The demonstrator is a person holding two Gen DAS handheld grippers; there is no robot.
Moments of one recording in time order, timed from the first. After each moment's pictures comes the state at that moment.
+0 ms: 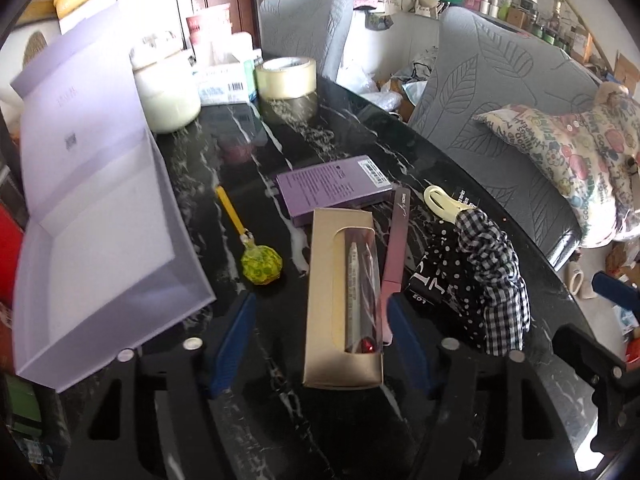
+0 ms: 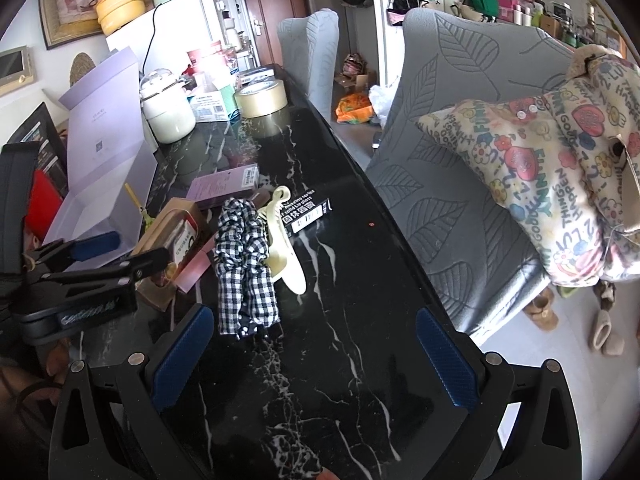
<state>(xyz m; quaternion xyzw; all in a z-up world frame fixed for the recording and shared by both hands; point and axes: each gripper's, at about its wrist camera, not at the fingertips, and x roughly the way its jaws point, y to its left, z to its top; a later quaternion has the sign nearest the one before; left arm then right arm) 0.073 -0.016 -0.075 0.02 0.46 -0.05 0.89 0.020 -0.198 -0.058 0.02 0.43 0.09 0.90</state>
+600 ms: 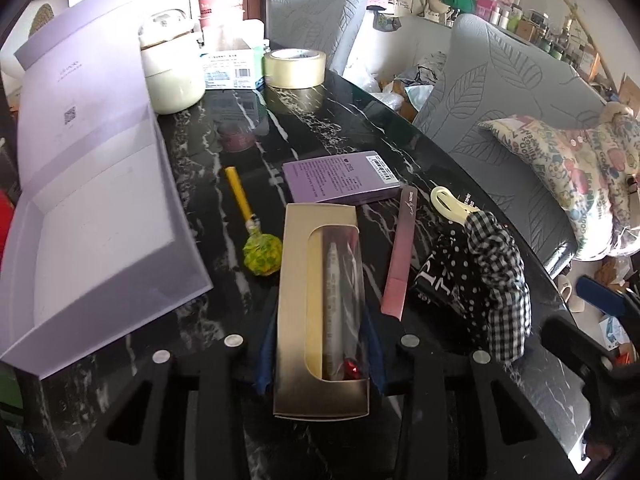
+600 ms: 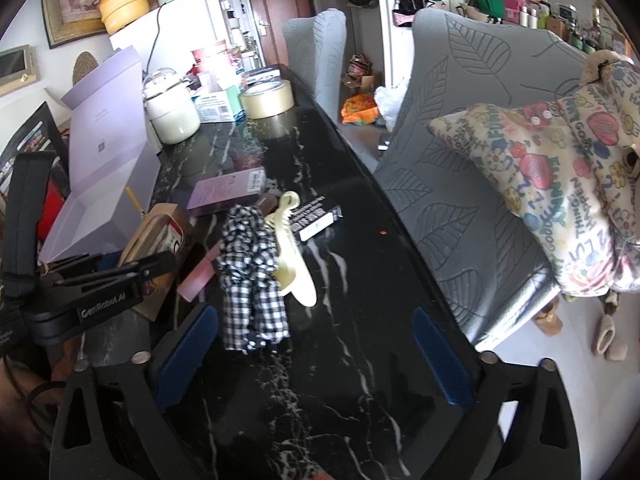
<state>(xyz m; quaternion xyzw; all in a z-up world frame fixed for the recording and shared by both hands) 0.068 -0.004 -0.078 -0.01 0.46 -0.05 0.89 0.031 -0.191 -0.060 0.03 0.43 0.11 0.90</state>
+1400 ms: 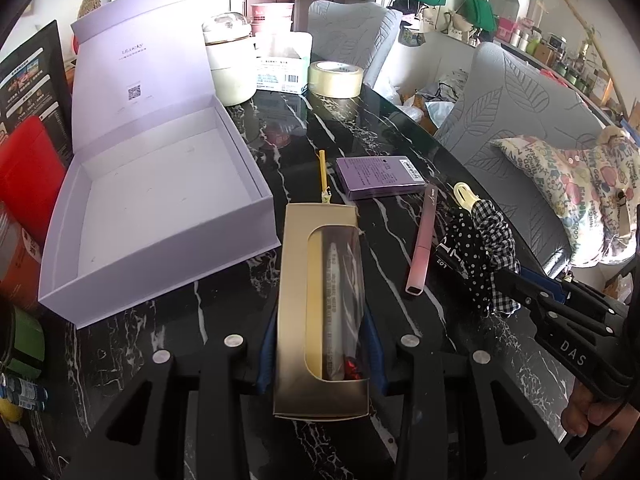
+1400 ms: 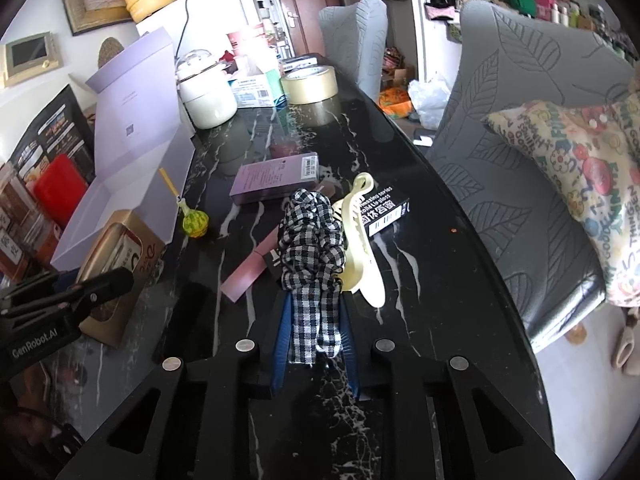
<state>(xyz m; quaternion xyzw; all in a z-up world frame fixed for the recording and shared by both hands) 0.015 0.036 -0.054 -0.04 0.45 -0.01 0.89 0.037 -0.156 -0.073 0.03 0.43 0.16 0.89</state>
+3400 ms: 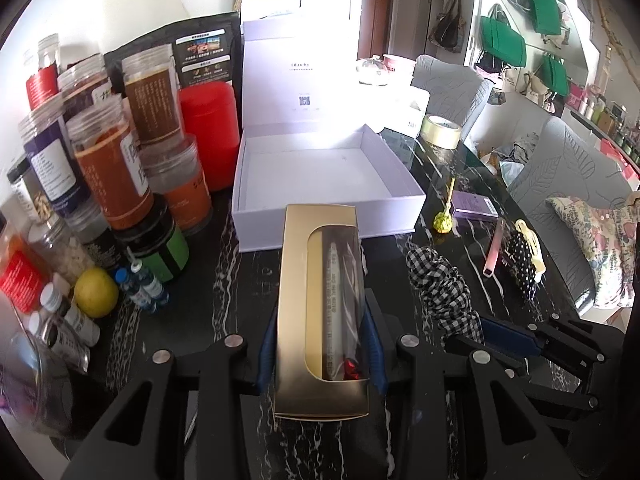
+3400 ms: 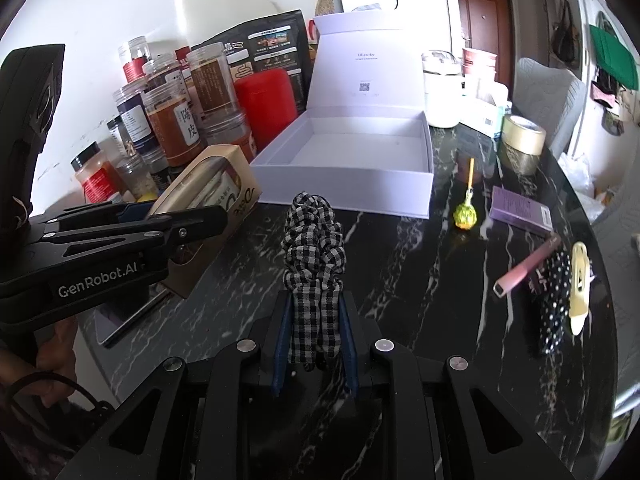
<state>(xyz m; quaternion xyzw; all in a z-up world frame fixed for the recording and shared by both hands) -0.114 0.117 -0.009 -0.09 0.39 0.15 0.91 -0.074 -0.017 -0.039 -0.09 0.38 0.41 0.82</state>
